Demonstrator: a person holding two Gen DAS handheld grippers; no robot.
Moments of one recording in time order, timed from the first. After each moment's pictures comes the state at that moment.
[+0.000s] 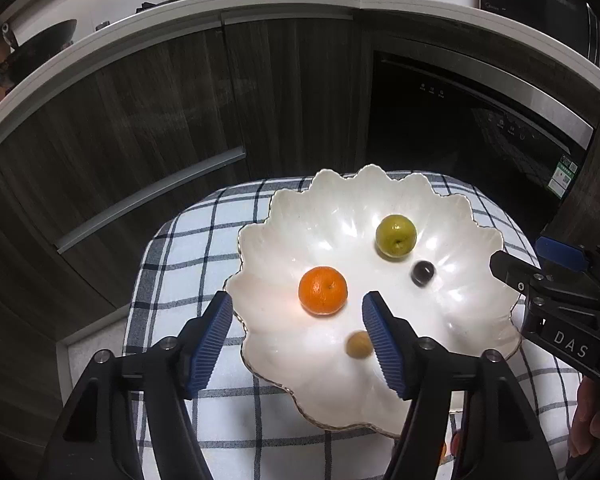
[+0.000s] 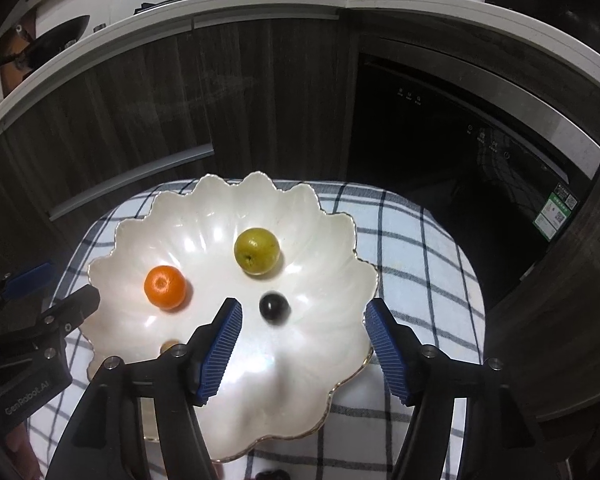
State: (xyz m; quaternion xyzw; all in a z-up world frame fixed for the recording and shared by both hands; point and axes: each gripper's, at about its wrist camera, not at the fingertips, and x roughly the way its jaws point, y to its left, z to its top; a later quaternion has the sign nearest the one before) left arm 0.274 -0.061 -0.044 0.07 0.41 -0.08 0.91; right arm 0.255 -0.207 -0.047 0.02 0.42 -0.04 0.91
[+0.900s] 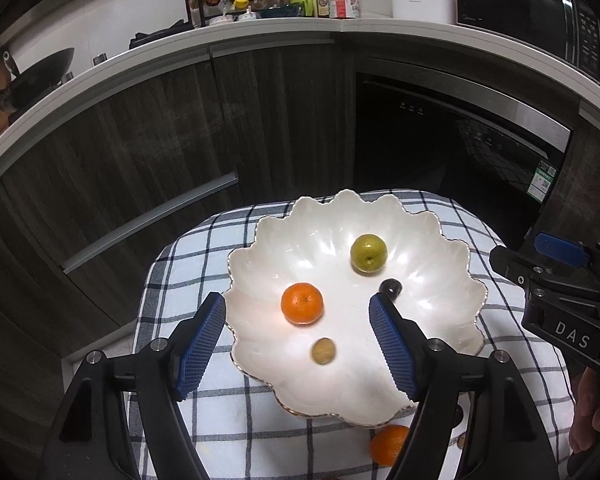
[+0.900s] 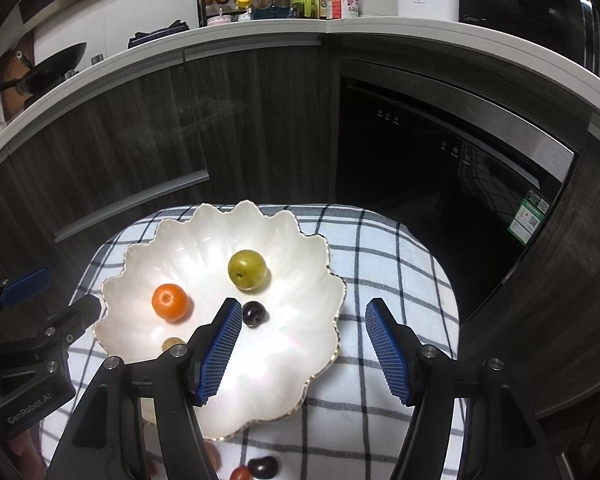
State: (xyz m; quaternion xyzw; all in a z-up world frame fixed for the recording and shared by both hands) left arm 0.245 -0.082 -0.012 0.08 0.37 -0.10 0.92; right arm 0.228 -0.225 -0.015 0.03 0.39 -0.05 0.92
